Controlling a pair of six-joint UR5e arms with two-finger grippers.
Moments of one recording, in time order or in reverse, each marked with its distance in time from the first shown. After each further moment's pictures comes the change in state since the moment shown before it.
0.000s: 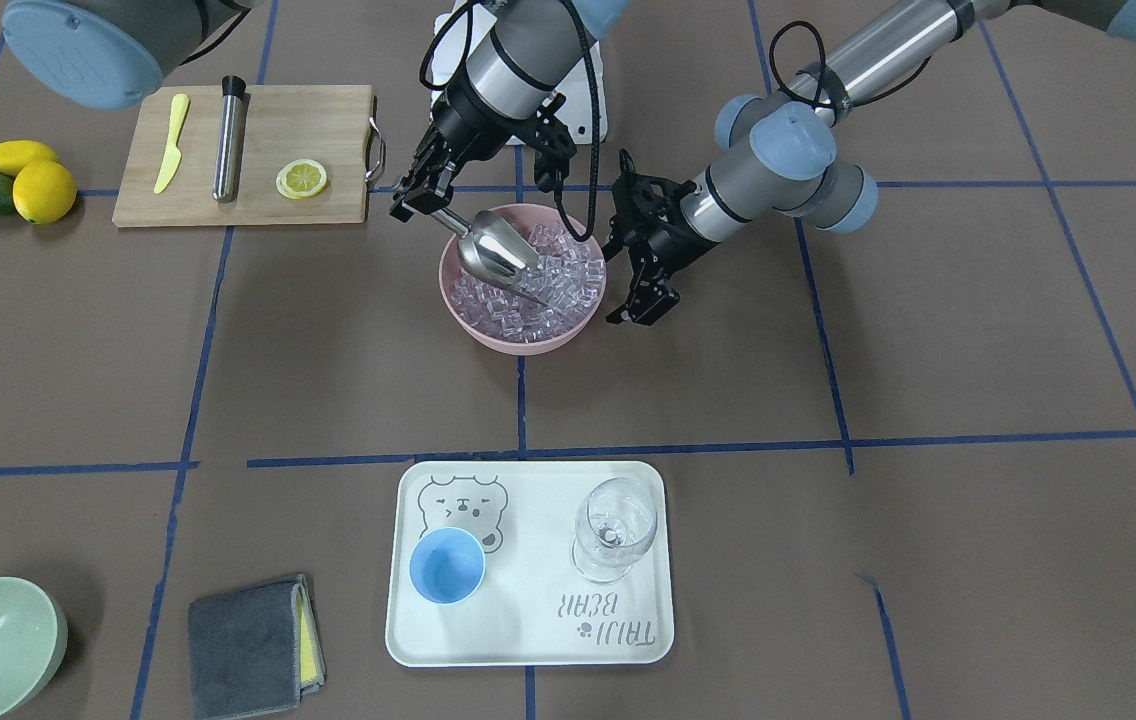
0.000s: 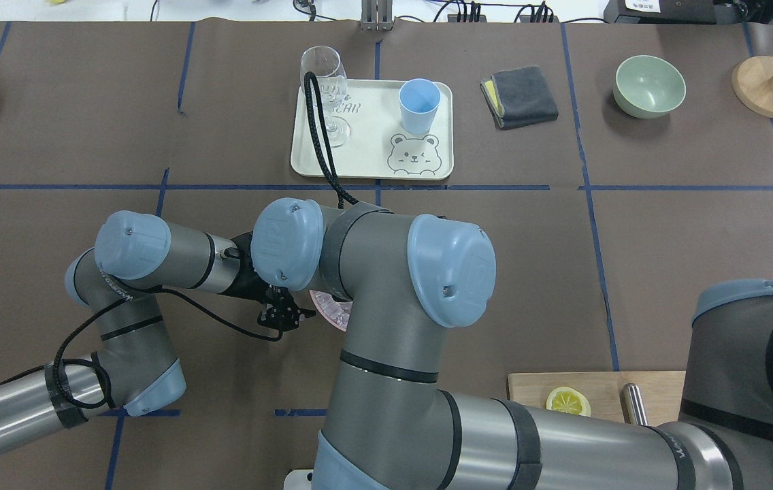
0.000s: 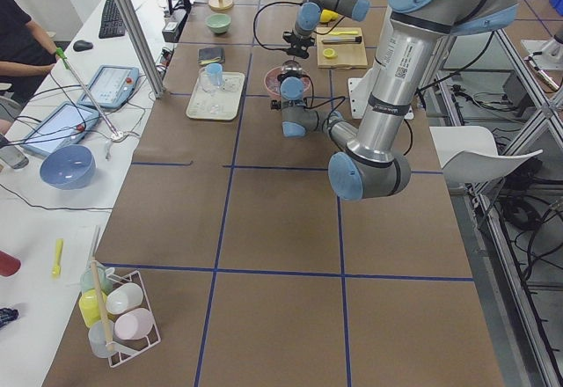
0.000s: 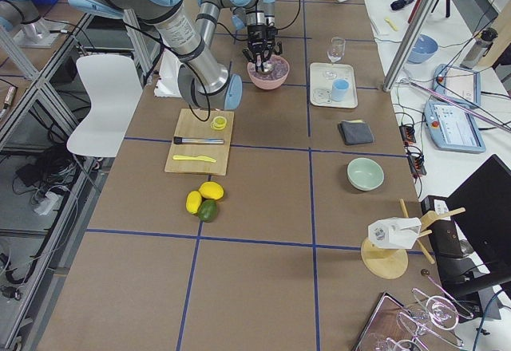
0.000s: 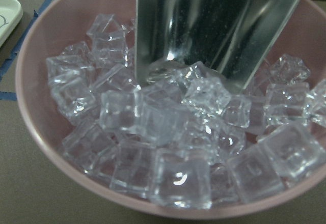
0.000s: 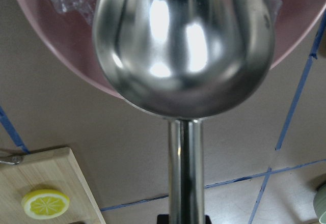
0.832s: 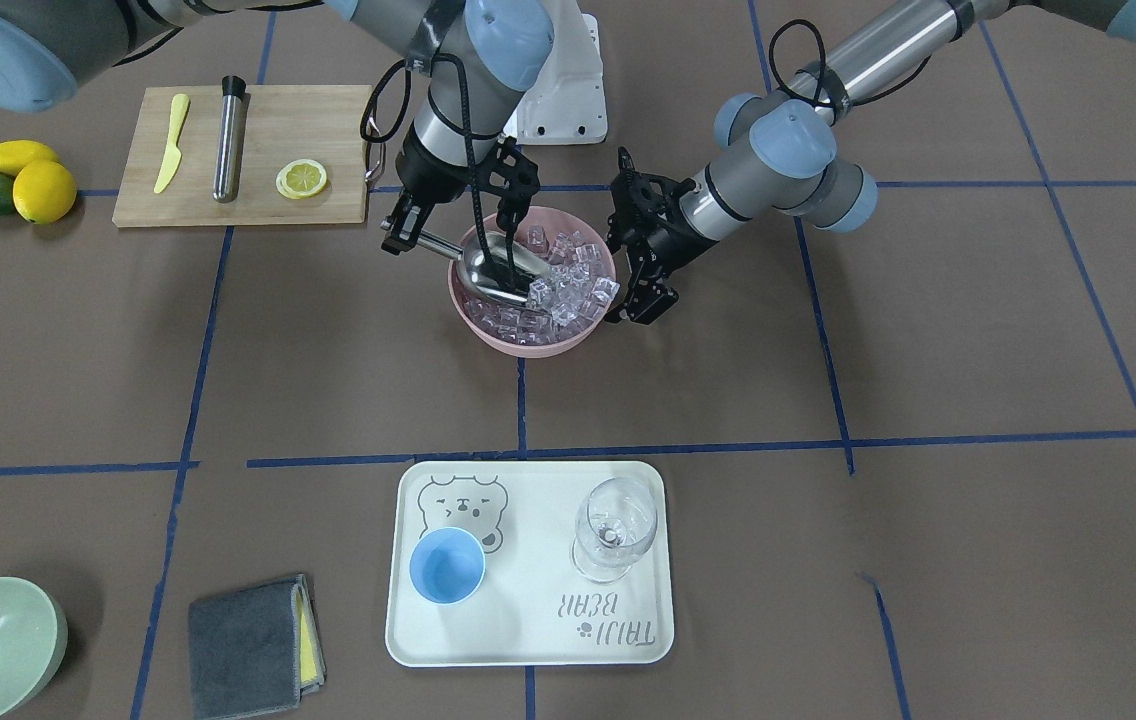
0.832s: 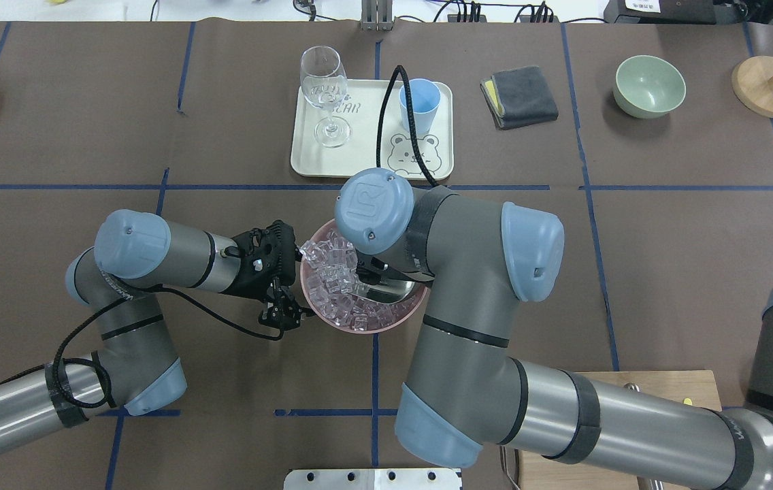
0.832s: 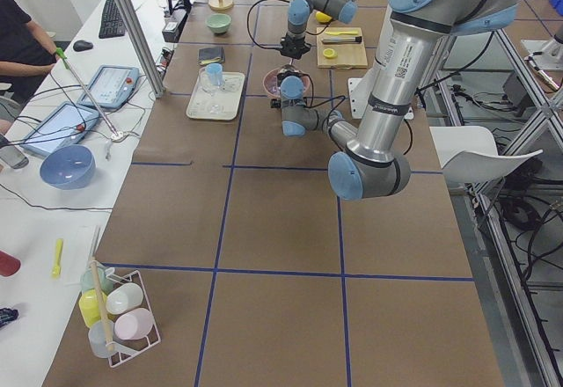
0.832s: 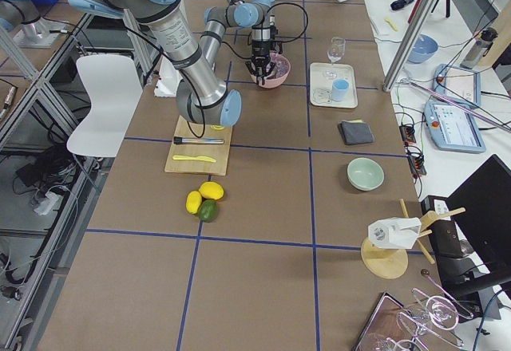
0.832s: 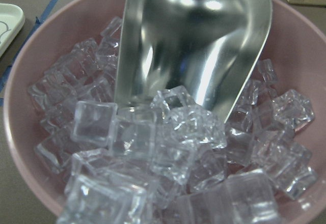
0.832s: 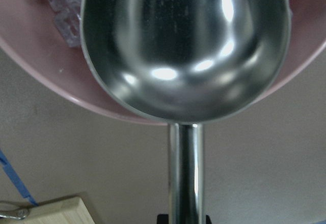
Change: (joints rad) left arm -0.001 -0.002 -0.004 -0.002 0.000 -0.003; right arm 0.072 -0.153 0.034 0.275 0.204 0.022
